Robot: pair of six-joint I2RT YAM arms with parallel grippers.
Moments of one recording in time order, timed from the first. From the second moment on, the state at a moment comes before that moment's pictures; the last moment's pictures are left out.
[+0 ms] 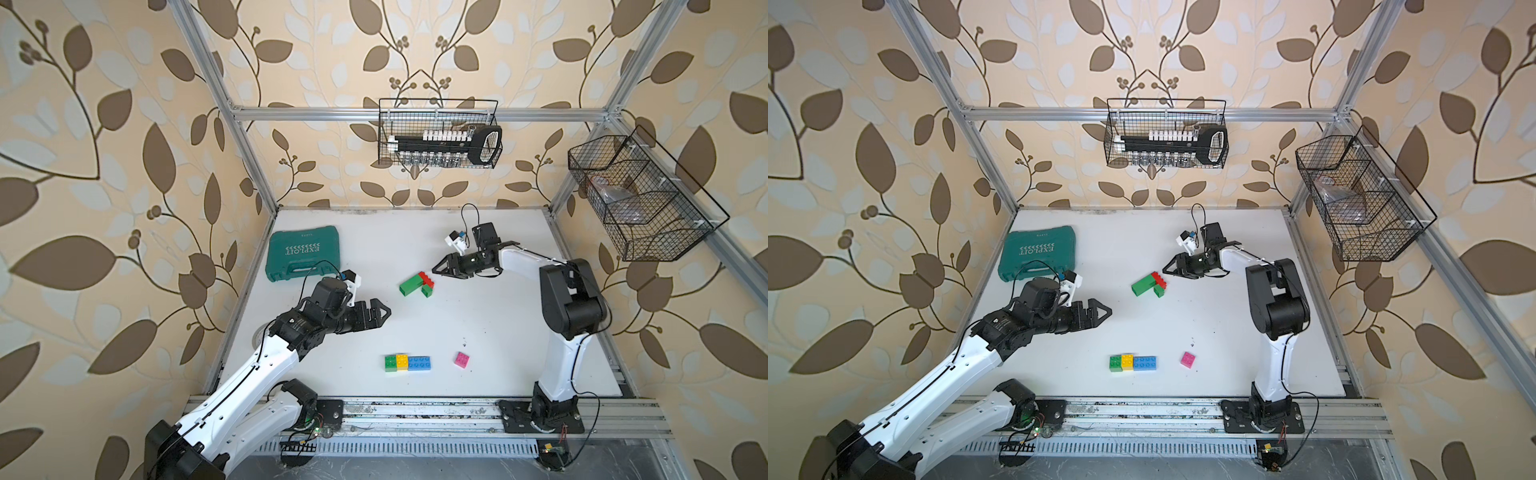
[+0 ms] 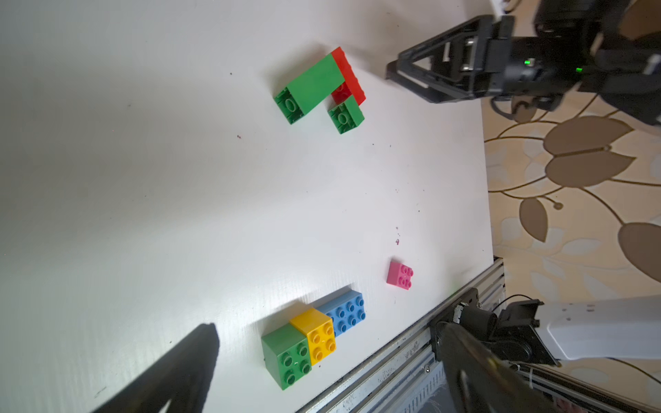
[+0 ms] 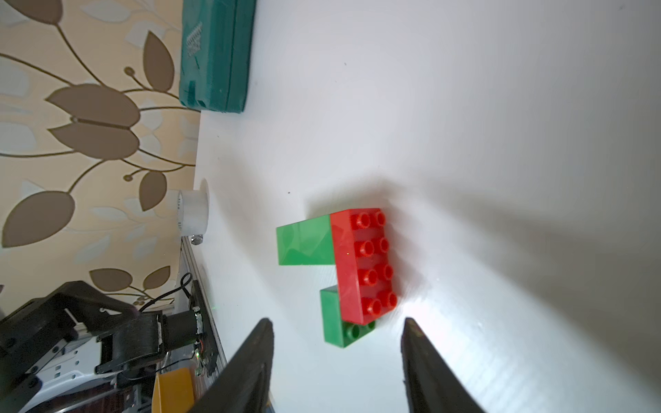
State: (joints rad) left arm -0.49 0.87 0.70 -0.62 0.33 -0.71; right arm 0.22 1.90 1.27 -0.41 -0.76 0.21
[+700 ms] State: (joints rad) left arm -0.49 0.75 0.54 -0.79 0.33 -1.04; right arm 0.97 1.33 1.10 -0.83 -0.23 -0.12
